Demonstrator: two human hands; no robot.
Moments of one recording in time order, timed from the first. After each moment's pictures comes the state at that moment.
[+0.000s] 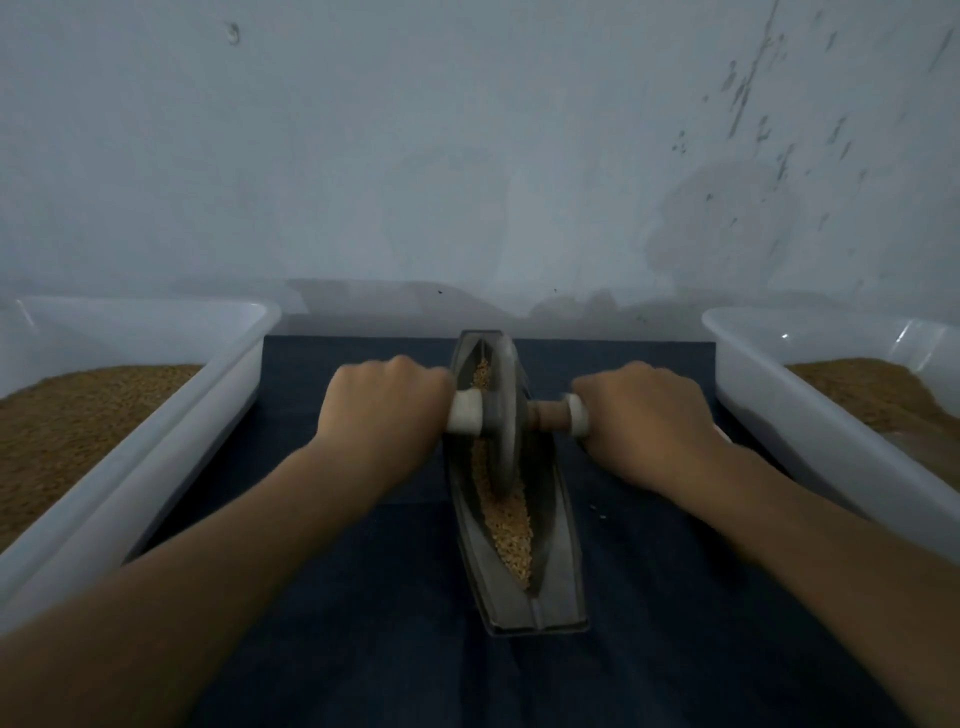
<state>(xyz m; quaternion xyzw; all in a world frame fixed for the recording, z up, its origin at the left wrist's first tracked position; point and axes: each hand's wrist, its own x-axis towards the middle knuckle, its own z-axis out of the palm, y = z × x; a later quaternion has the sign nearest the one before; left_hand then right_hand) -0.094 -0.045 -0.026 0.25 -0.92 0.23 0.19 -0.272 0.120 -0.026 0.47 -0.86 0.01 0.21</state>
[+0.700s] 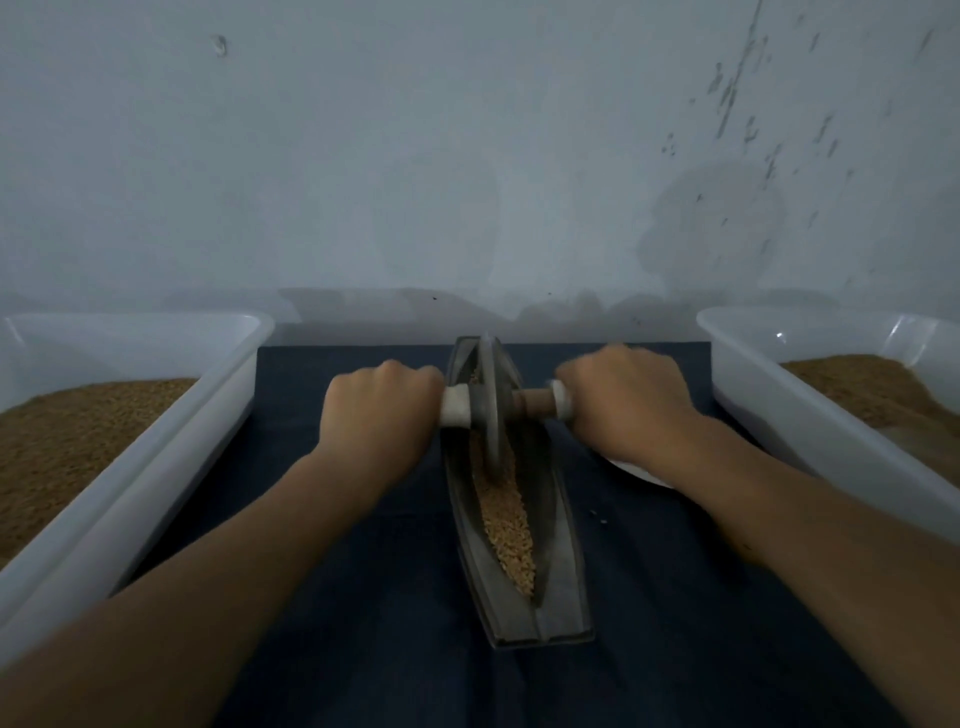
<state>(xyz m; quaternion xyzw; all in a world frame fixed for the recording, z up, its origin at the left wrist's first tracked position) -0.104 -0.063 -0.038 0.27 -0.91 0.20 0.24 -0.271 0.100 -0.010 0.48 -0.85 -0.02 0.21</state>
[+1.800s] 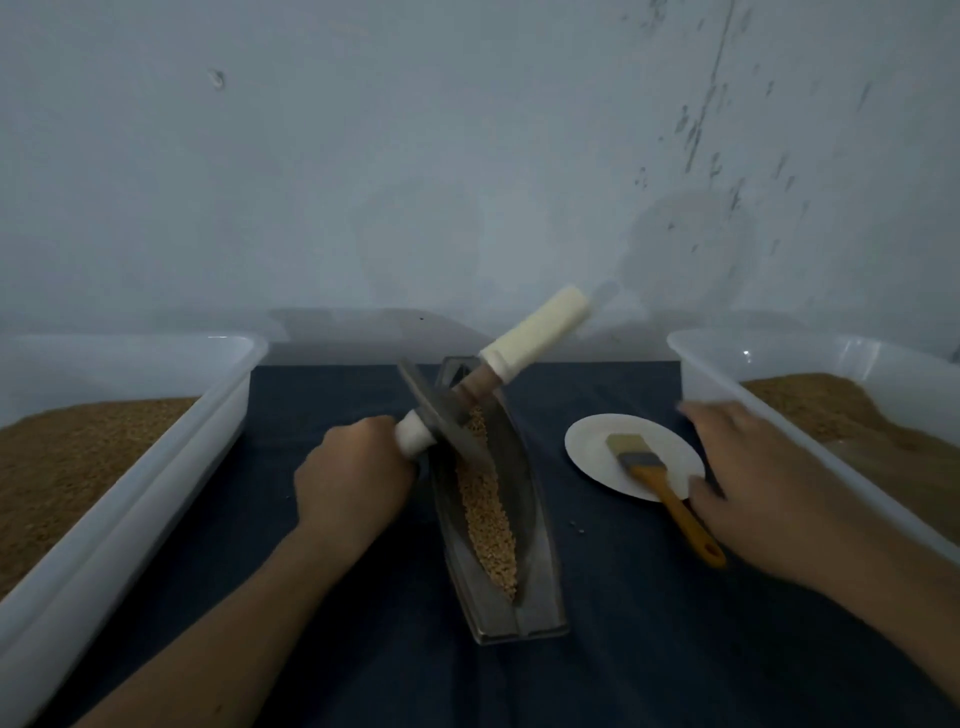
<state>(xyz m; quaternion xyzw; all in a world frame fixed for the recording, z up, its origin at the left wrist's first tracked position) -0.088 -0.051 -0.064 0.39 -0.87 -0.09 0.28 -0.274 0.233 -0.022 0.39 -0.90 0.09 0.15</state>
